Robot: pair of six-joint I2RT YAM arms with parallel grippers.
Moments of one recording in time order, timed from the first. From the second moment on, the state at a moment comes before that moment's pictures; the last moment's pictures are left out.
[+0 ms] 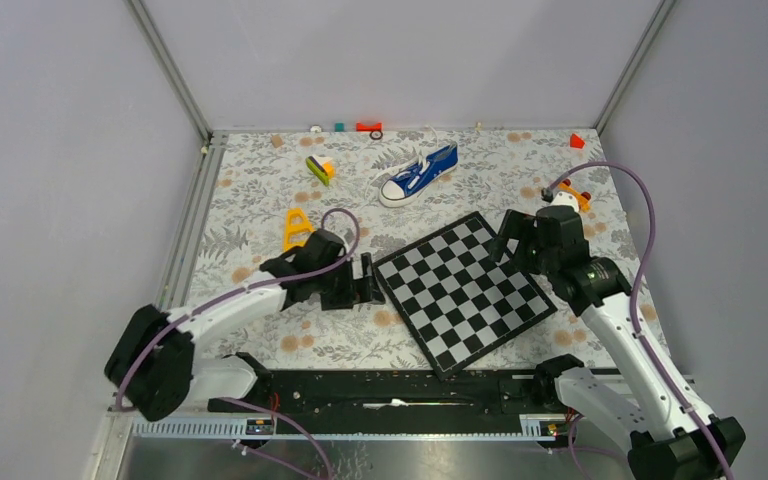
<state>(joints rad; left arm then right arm) -0.62 1.19 0.66 -0.39 0.26 -0.76 0.33 0.89 0.87 -0.71 0.14 0.51</state>
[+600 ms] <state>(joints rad) -0.80 1.73 0.97 -0.14 0.34 -0.76 0.33 0.73 0.86 -0.81 0.25 0.50</state>
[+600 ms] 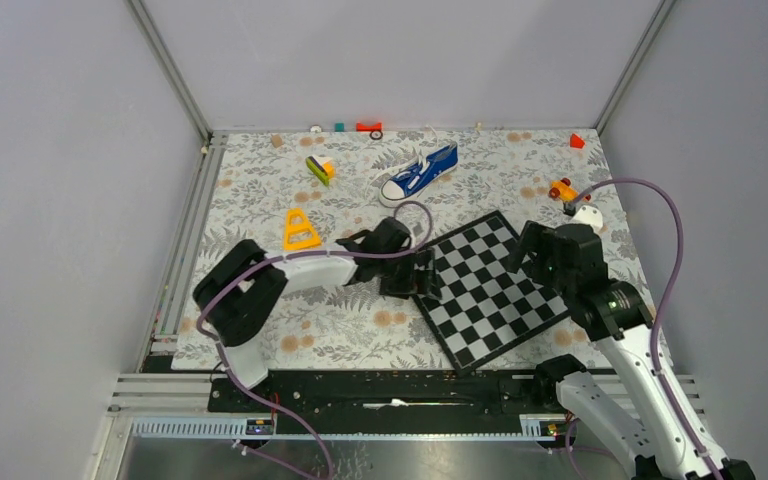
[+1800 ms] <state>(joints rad) -0.55 1.34 1.11 -0.56 0.19 -0.54 0.63 1.08 0.73 -0.47 -0.07 0.68</state>
